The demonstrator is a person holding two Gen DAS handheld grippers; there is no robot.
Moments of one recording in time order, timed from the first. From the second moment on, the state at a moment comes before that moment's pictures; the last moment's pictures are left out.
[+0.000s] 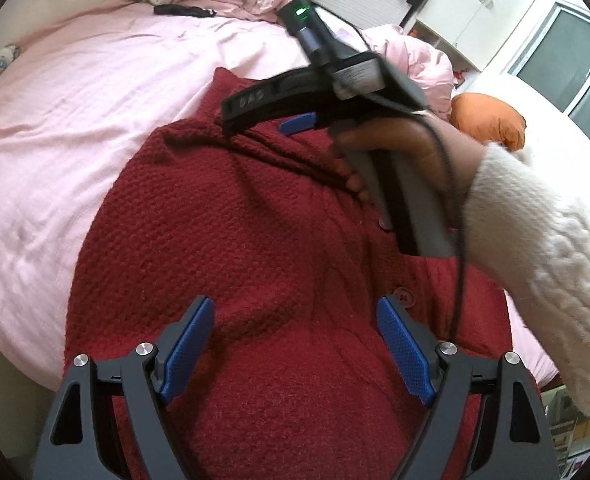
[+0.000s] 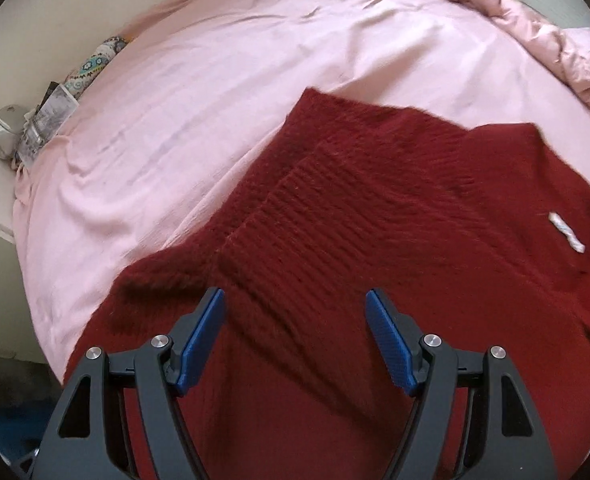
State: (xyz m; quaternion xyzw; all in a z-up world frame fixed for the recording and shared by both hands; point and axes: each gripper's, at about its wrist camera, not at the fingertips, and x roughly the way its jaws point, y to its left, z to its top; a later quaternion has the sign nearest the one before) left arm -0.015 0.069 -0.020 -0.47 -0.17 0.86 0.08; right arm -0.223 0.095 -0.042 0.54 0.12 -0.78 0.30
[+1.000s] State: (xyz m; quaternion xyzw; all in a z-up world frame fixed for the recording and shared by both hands) left arm -0.026 0.080 -0.024 -0.50 -0.12 0.86 0.04; right arm -0.116 0.650 -0.010 0.45 -0.15 -0.87 -0.15
